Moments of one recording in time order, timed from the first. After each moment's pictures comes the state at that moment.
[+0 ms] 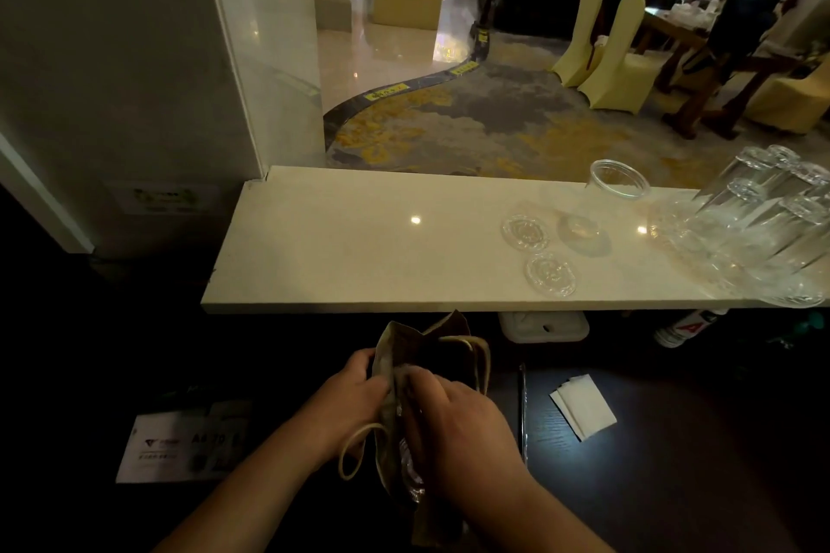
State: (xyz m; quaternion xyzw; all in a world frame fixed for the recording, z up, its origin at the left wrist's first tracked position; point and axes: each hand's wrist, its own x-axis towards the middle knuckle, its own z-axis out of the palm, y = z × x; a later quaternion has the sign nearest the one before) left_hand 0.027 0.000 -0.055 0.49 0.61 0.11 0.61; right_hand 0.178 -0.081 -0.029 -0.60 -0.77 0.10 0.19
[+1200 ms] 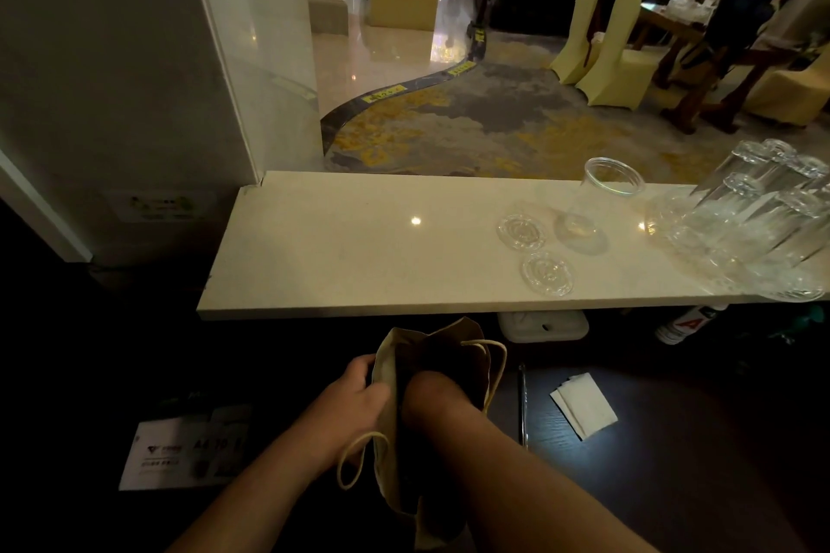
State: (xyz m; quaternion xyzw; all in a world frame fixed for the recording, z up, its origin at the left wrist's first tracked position) left_hand 0.032 -0.005 -0.041 0.55 0.62 0.06 0.55; right_hand 0.177 0.006 -0.098 -0.76 -0.53 0.37 -0.10
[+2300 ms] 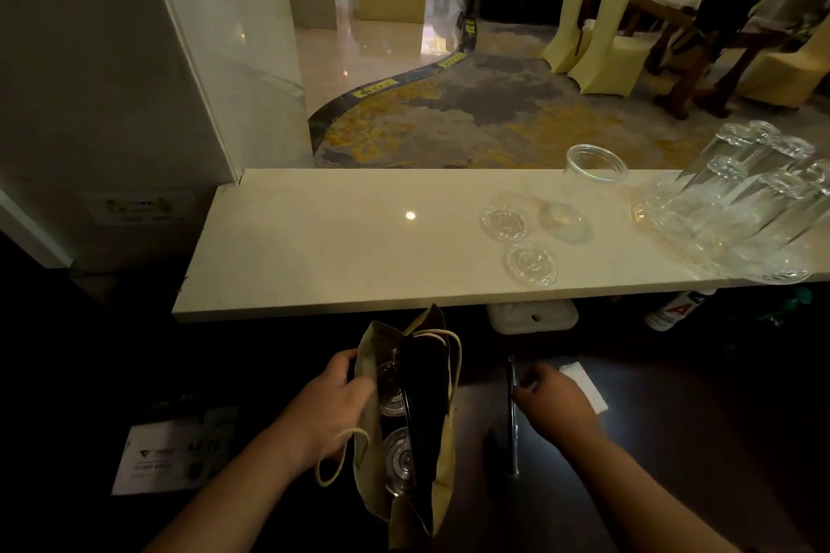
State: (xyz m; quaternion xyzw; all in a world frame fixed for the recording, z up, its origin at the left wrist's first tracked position) left_hand 0.036 -0.009 -0.042 0.54 0.63 0.07 0.56; right_hand 0.350 -0.063 -0.132 -0.87 -0.42 0.24 0.10
